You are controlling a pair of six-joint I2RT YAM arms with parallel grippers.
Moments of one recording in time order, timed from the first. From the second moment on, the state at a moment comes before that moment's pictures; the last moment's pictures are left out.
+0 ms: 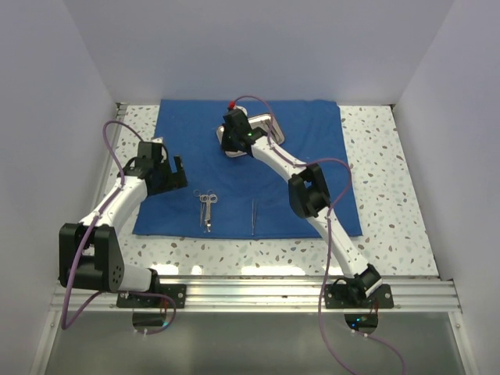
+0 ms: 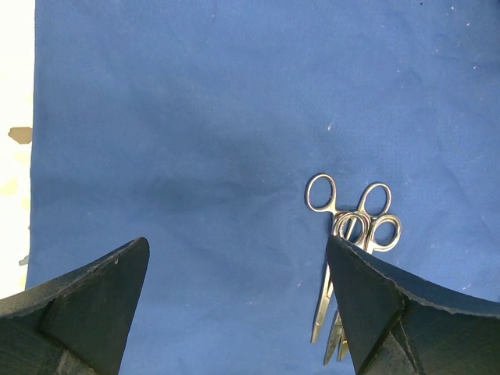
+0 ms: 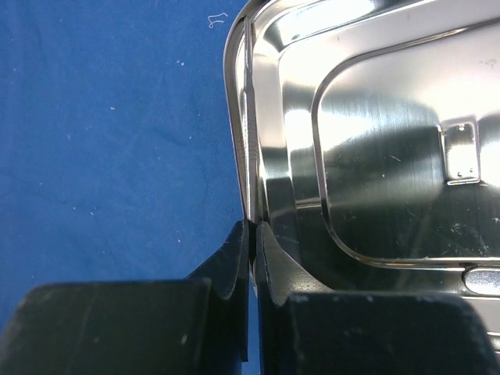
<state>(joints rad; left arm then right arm) -0.07 1.39 0.92 -0.48 -0.03 -0.33 0.65 2.74 2.54 -0.50 0.07 0.59</state>
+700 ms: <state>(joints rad) -0.07 1.42 0.94 -0.48 -0.02 -0.33 0.62 2.66 2.46 -0.56 0.11 0.59</state>
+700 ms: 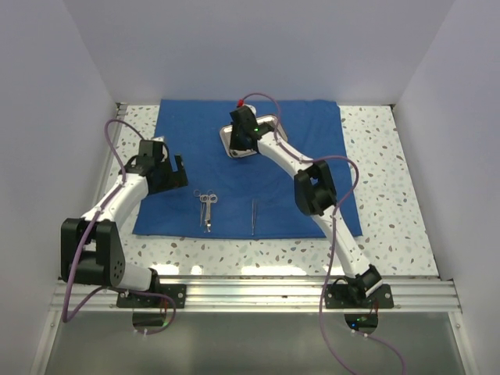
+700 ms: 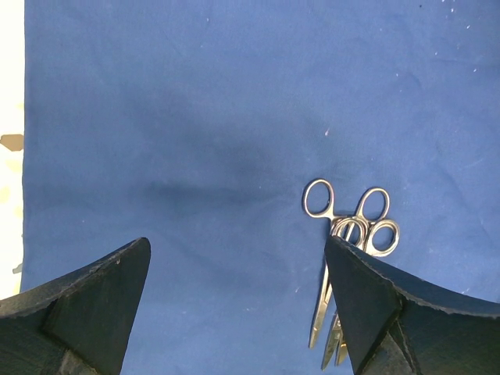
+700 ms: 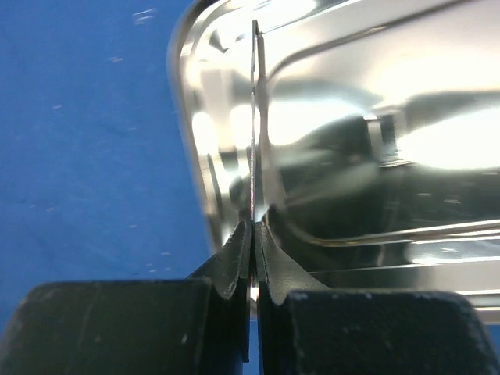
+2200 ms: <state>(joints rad) -0.07 1.86 1.37 -0.54 0.06 -0.36 0.49 1.58 0.92 -0.52 0.13 0.57</state>
